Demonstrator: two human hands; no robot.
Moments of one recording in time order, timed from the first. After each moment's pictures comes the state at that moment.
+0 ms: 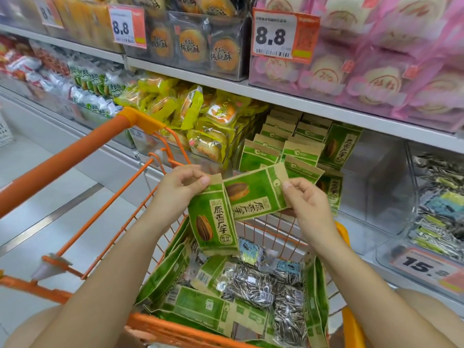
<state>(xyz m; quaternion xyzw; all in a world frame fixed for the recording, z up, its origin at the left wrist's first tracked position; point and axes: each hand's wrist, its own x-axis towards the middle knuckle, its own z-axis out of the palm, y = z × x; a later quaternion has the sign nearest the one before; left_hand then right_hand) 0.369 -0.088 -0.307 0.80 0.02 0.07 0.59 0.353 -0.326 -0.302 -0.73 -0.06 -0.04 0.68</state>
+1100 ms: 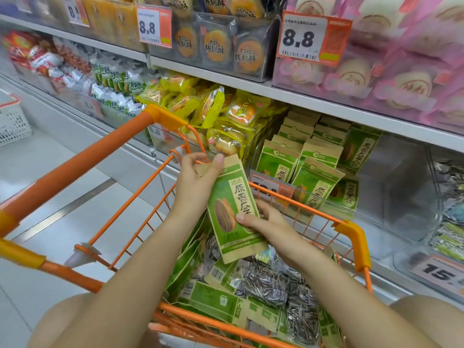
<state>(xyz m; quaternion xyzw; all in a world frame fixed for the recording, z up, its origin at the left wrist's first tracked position) 0.364 -0.098 -0.299 0.70 0.09 0.16 0.68 0.346 -0.263 -0.332 -0.68 -0.09 0.22 0.69</state>
